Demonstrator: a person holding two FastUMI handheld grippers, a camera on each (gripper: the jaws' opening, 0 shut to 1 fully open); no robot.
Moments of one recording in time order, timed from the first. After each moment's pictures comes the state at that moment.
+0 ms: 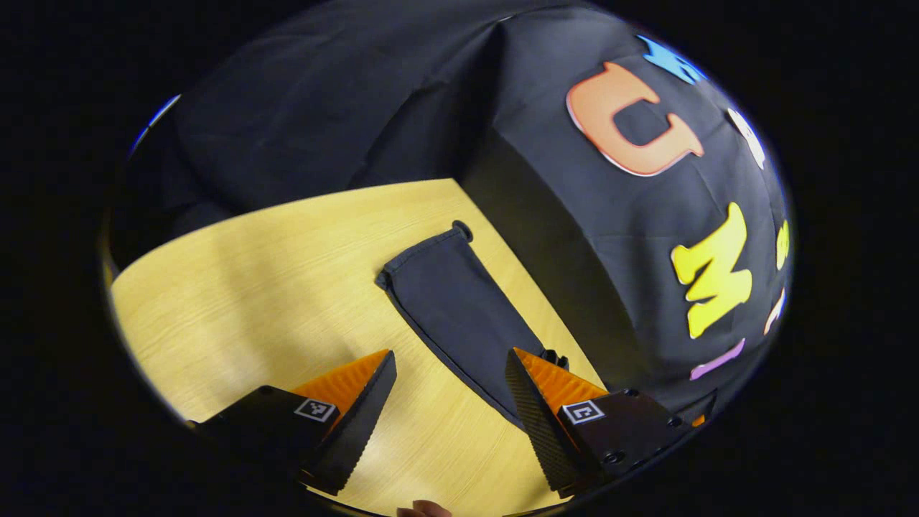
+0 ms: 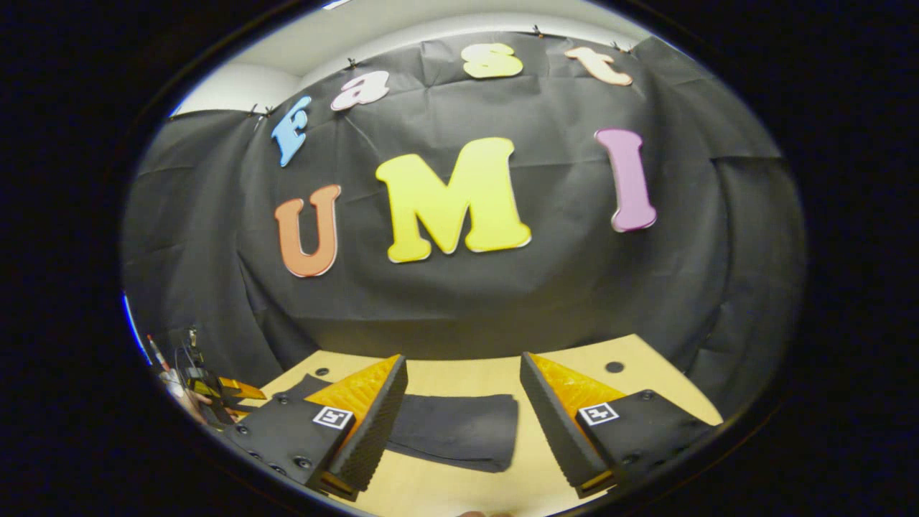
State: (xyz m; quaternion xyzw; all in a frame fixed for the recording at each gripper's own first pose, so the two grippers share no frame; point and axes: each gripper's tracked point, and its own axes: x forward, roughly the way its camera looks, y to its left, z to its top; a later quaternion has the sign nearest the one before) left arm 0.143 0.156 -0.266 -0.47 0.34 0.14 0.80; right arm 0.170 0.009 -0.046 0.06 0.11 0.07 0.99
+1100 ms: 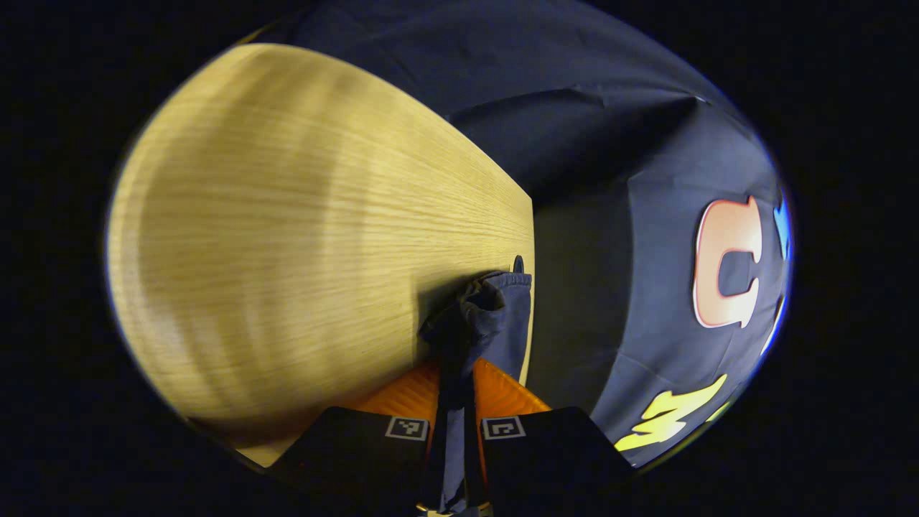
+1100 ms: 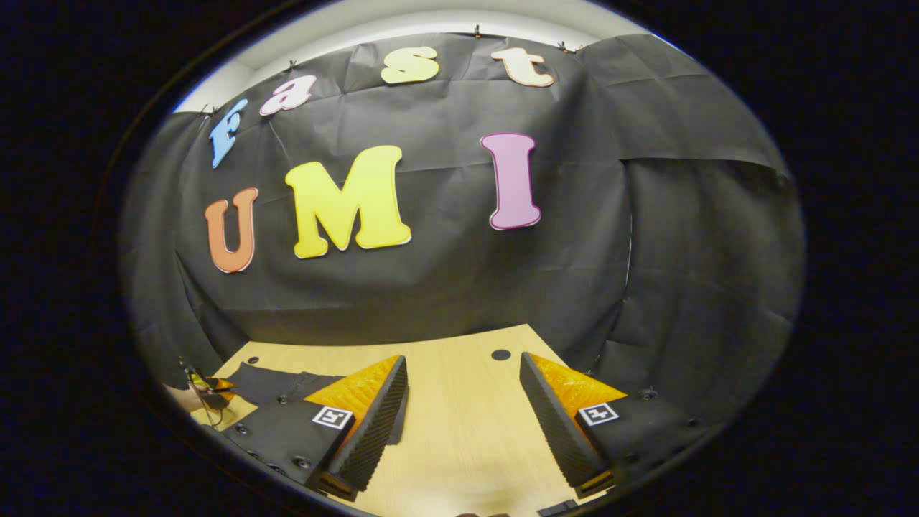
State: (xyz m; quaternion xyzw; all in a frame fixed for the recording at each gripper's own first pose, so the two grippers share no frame) left arm 0.239 0.190 -0.347 -0.69 0.23 0.18 0.66; right arm 0.110 -0.144 -0.043 0.07 0.16 -0.06 0.98
